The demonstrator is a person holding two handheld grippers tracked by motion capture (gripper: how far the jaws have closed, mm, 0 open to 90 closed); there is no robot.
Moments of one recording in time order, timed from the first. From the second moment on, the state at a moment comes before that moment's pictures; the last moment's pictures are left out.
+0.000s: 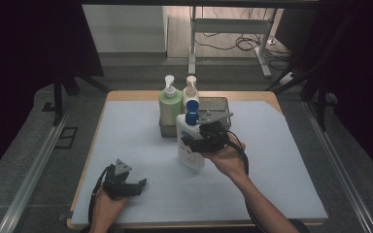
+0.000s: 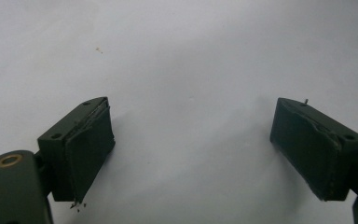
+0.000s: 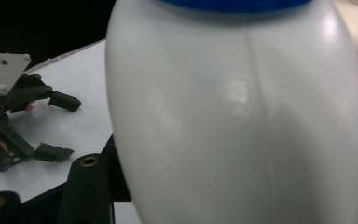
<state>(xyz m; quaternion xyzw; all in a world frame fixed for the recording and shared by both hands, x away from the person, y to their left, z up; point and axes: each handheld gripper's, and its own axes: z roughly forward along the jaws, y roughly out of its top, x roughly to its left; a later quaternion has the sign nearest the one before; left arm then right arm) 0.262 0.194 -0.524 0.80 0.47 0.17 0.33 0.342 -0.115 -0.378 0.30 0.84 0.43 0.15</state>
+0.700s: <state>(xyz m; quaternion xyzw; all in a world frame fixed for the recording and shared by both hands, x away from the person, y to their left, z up) 0.262 0.193 -0.524 0.80 0.47 0.17 0.33 0.344 -0.168 -0.366 0.34 0.82 0.43 0.17</state>
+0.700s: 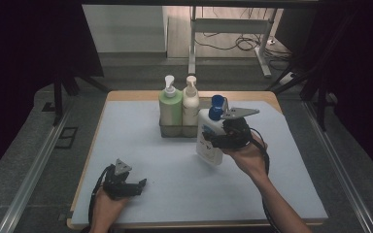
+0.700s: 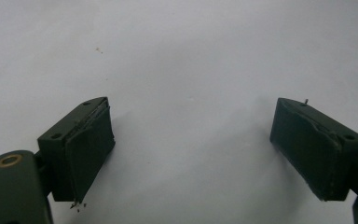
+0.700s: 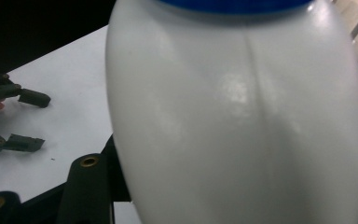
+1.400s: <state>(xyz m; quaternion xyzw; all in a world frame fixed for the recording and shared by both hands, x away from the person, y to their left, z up) 0.262 0.193 -0.524 0.80 0.47 0.17 0.33 0.357 -0.198 -0.354 0.38 0.81 0.42 0.19</state>
